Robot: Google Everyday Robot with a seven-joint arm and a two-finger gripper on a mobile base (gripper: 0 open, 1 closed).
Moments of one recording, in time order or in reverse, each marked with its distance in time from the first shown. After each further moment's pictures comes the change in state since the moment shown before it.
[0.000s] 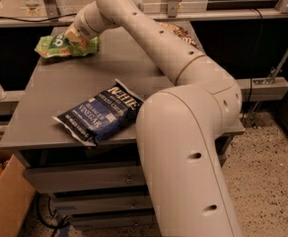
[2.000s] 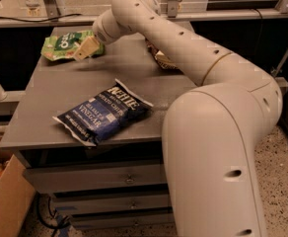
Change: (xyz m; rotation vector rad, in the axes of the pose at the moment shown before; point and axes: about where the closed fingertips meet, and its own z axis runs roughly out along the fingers) arm 0.051 -0.014 -0.044 0.106 0.077 0.096
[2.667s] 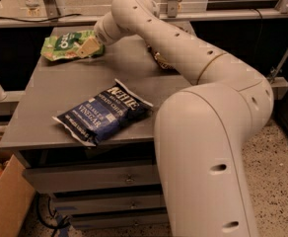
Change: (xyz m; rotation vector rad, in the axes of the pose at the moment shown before) arm 0.009 -0.010 0.014 0.025 0.020 0.043
